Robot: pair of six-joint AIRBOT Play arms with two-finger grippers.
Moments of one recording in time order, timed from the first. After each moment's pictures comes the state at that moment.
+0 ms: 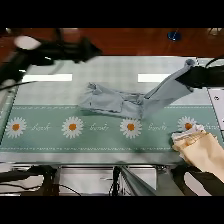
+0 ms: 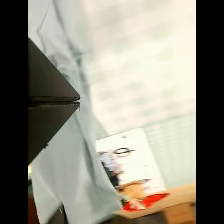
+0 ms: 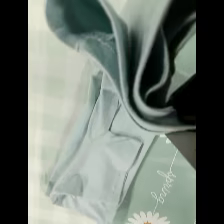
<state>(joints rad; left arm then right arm) -0.12 -1.45 1.47 0.40 -1.00 -1.21 -0.10 -0.97 1.21 -0.96 1.31 1.38</state>
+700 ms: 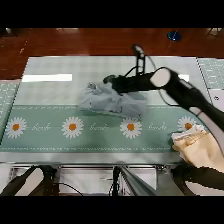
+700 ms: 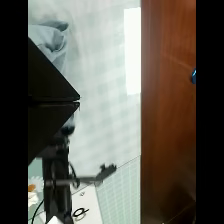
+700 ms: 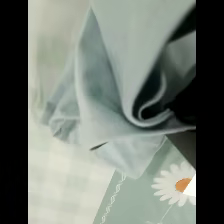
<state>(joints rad) 0.47 -0.97 1.47 0.46 -1.38 -1.16 0.53 -1.44 1.21 -0.91 0.64 1.58</state>
